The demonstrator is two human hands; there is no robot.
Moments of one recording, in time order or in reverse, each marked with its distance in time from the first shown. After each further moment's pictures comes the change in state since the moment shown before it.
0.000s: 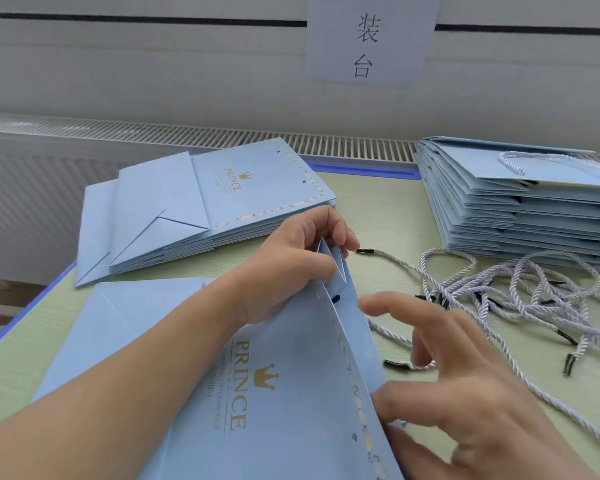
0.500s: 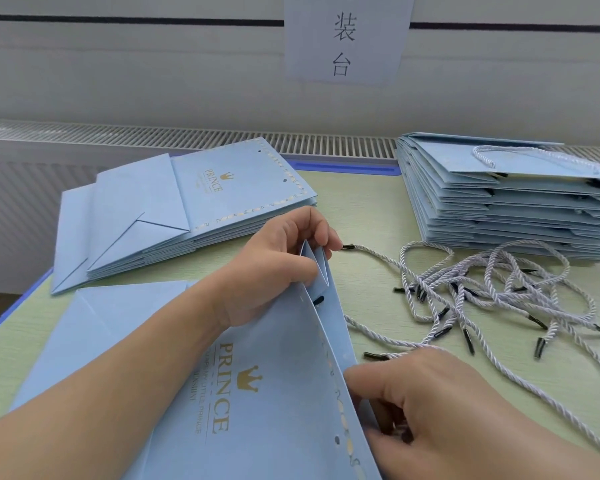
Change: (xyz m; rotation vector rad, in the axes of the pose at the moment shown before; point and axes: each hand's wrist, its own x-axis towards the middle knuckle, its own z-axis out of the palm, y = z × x) left_hand -0.001 0.000 0.003 -0.017 -0.026 -0.010; right_hand 0.009 -0.004 -0.012 0.207 -0.460 0.204
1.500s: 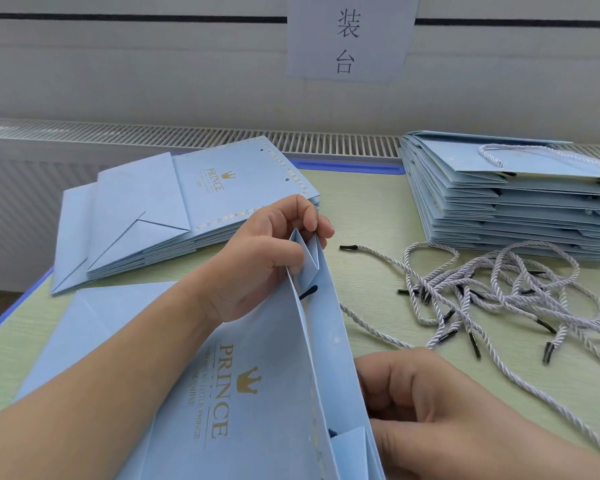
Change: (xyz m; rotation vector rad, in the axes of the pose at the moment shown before) left_hand 0.000 0.003 -0.010 -0.142 0.014 -0.004; right_hand 0.023 0.020 0.013 1.187 -0.393 0.282
